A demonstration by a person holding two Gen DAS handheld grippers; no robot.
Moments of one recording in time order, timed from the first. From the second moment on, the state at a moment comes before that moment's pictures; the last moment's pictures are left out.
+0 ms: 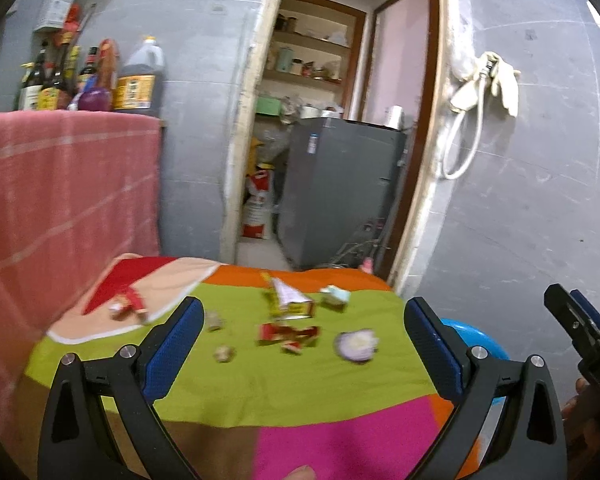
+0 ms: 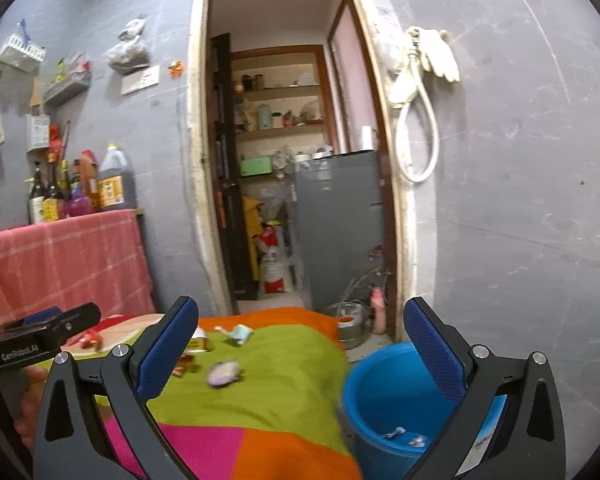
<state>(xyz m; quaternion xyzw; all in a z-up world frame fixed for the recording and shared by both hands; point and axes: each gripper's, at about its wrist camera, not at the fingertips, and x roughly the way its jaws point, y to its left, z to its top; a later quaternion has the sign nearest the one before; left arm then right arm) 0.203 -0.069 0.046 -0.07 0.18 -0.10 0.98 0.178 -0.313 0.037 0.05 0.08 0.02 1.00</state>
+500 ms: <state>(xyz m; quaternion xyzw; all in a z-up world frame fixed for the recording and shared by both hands) 0.189 0.025 0.011 -0.08 0.21 0.00 0.97 0.205 -0.238 0.015 0.04 0.12 0.09 0.99</state>
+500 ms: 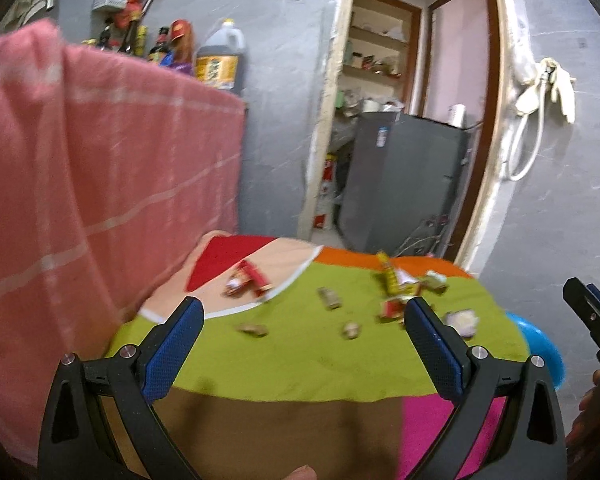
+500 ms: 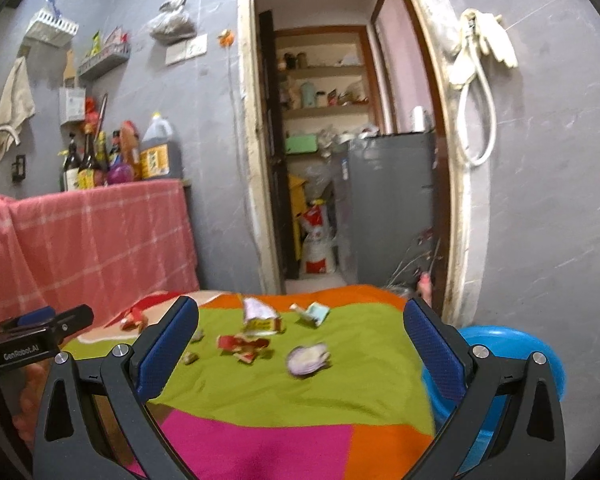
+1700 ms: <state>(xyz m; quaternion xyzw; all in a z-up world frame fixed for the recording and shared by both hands) 0.267 0.073 -0.042 -0.07 0.36 -0.05 0.93 0.332 -0.107 -0.061 -0.04 0.38 0.26 0.88</state>
